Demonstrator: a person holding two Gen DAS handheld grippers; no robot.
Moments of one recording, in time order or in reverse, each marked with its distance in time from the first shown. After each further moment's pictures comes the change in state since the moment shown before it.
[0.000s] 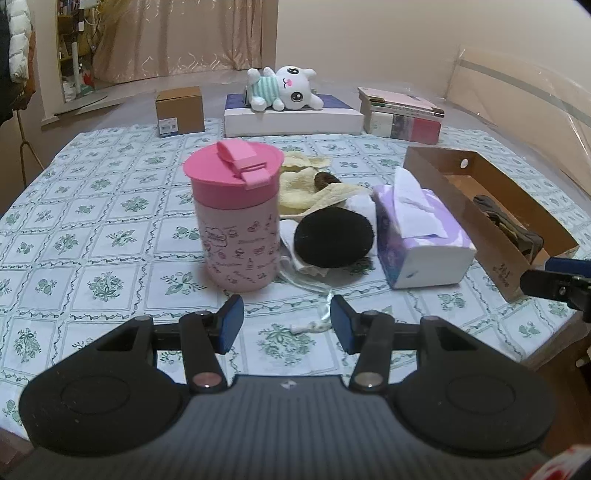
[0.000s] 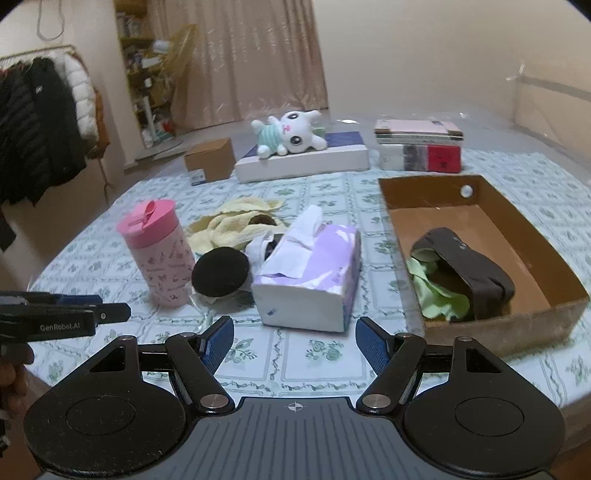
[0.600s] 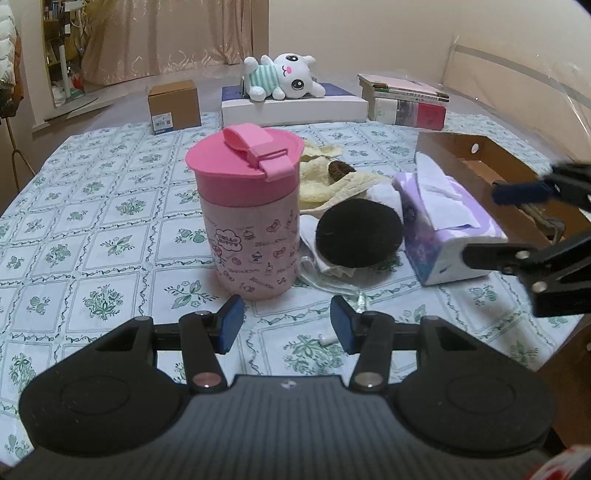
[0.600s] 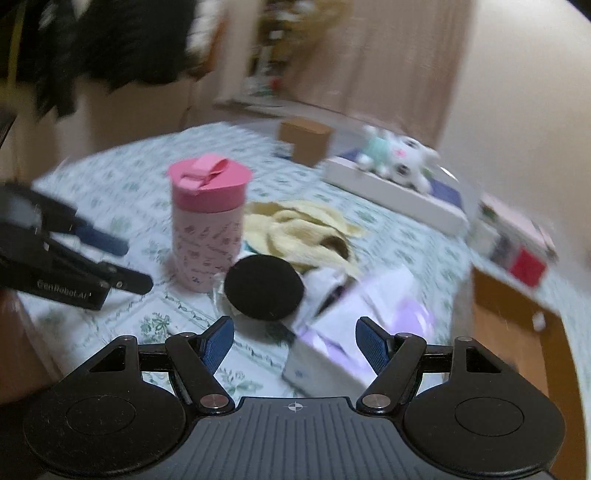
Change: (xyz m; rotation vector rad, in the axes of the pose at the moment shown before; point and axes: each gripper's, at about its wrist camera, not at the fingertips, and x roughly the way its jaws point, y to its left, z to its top) left arm 0.038 0.018 0.003 0.050 0.023 -0.003; right arm 0.089 0.057 0.023 -0.550 0.021 0.113
